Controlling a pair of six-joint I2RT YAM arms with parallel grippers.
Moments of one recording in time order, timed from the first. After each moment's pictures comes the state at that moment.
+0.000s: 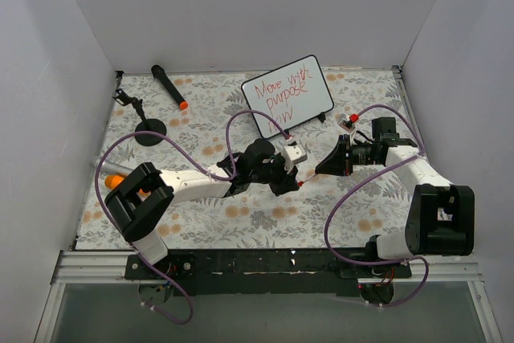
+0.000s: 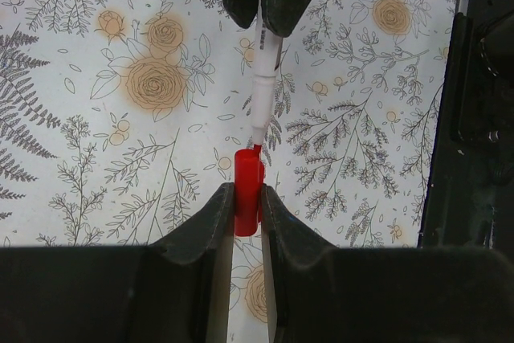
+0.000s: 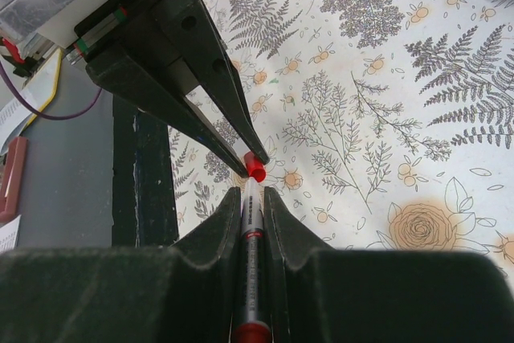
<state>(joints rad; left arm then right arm) -0.93 1.66 0.92 0.23 0.41 -0.01 0.01 1.39 0.82 -0.58 -1.33 -0.56</state>
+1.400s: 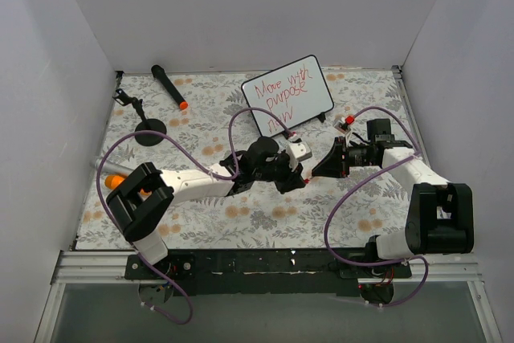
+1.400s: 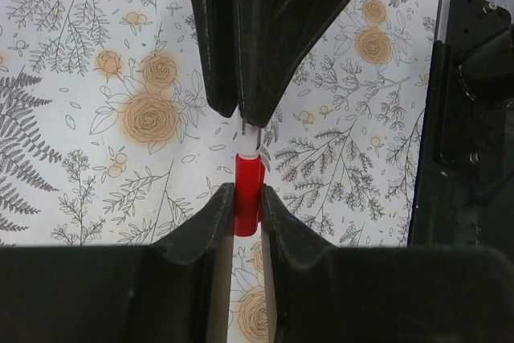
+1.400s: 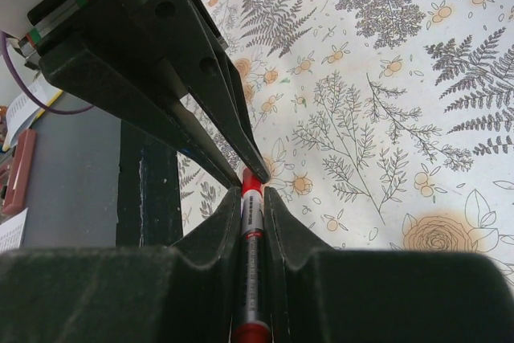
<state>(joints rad) -0.95 1.66 0.97 0.25 0.40 -0.03 0.05 1.40 0.79 -0.53 -1.35 -0.52</state>
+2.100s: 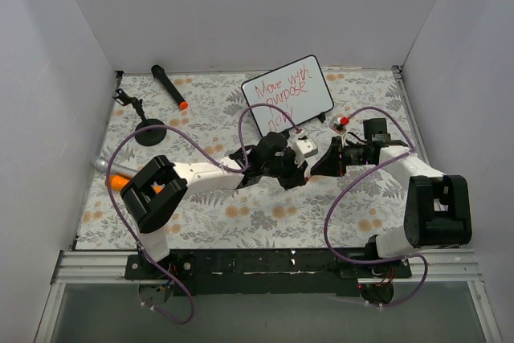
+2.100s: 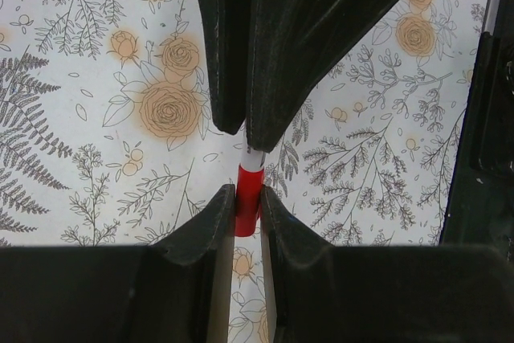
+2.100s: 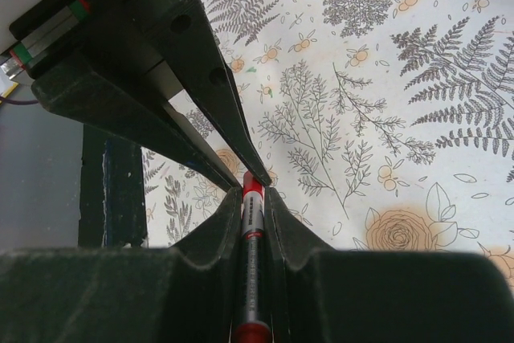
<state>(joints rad) -0.94 1.77 1.08 0.15 0.38 -0.02 0.07 1.45 0.79 -0.44 -1.28 -0.53</state>
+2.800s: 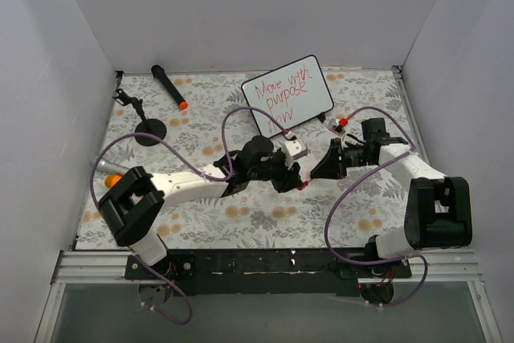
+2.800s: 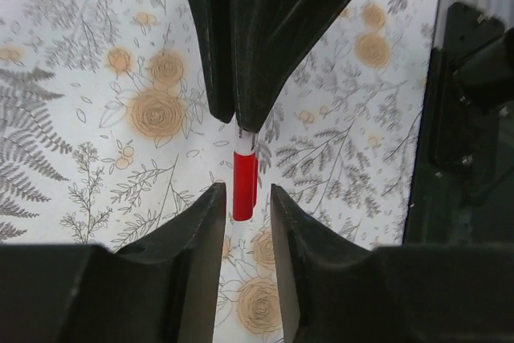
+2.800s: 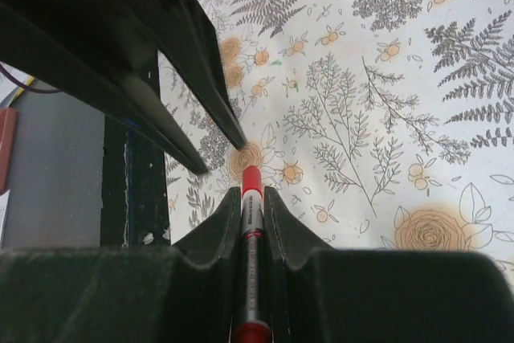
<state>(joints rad) -0.94 1.67 0.98 0.21 0.40 -0.03 0.08 1.45 0.82 -0.56 -1.30 -0.61</state>
